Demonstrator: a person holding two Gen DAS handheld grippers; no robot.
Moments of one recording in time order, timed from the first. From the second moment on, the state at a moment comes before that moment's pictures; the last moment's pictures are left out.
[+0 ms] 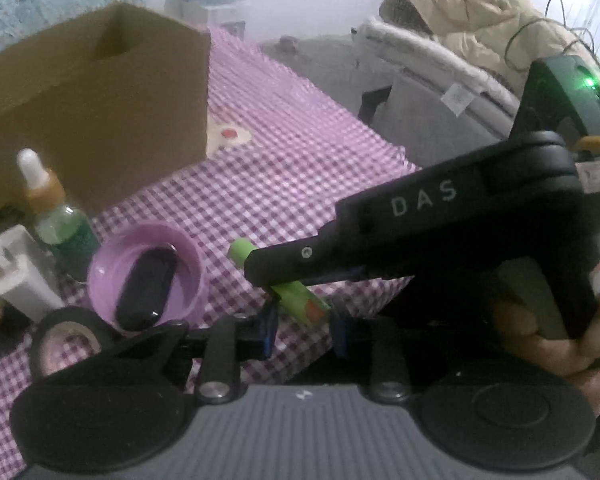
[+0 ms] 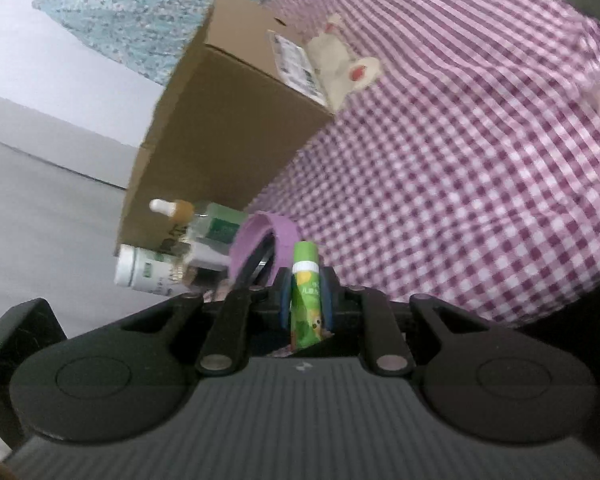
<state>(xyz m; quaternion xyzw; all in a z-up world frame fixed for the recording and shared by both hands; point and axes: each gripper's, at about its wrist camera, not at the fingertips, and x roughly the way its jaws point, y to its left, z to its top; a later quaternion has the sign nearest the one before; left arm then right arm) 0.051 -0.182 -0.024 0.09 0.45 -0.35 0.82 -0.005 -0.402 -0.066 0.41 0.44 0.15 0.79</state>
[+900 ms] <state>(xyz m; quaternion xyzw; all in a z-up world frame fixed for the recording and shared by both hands) 0.221 -0.012 0.090 0.02 0.41 -0.17 0.90 0.245 -0.199 0.078 0.23 0.45 0.29 0.81</state>
